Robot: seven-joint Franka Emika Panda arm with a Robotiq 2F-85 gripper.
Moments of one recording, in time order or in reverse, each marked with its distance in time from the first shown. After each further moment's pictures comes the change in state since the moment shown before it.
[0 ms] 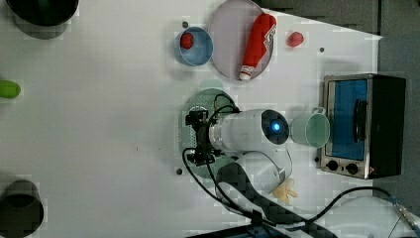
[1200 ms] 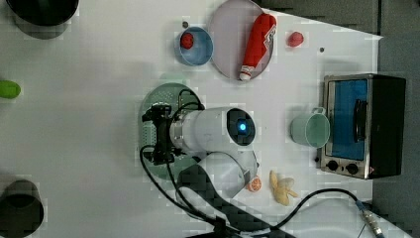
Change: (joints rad) arm 0.151 0.135 -0.005 0.228 0.133 0.013 0.094
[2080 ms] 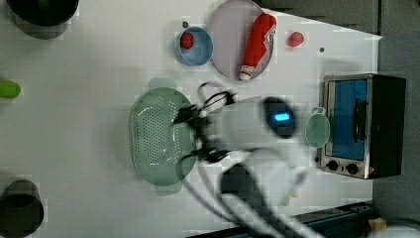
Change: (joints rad) arm 0.074 -0.273 -0.193 -0.025 -0.180 -0.377 -0.378
